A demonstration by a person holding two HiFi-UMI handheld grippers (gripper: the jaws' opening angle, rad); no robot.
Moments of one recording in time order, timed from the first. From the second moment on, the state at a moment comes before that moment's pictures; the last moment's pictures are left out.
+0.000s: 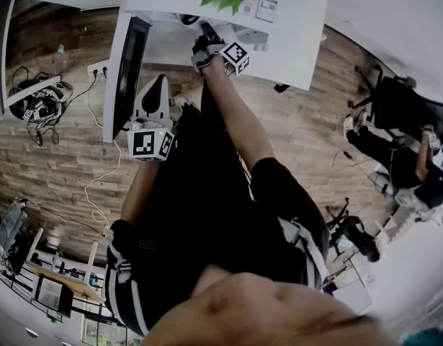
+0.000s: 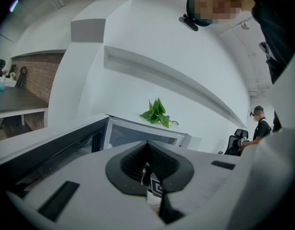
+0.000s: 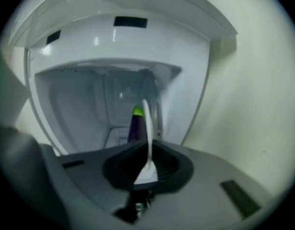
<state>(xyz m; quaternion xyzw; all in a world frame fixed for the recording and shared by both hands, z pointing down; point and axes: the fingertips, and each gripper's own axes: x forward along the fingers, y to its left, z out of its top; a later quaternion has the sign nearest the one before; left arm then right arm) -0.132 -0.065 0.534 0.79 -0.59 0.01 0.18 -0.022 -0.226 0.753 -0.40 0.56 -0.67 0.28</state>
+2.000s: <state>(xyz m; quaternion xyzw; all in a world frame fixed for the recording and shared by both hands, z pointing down) -0.120 -0.067 0.533 0.79 -0.58 -0.01 0.18 -0.018 -0.183 0.713 -0.54 0.79 -0.23 -0.18</state>
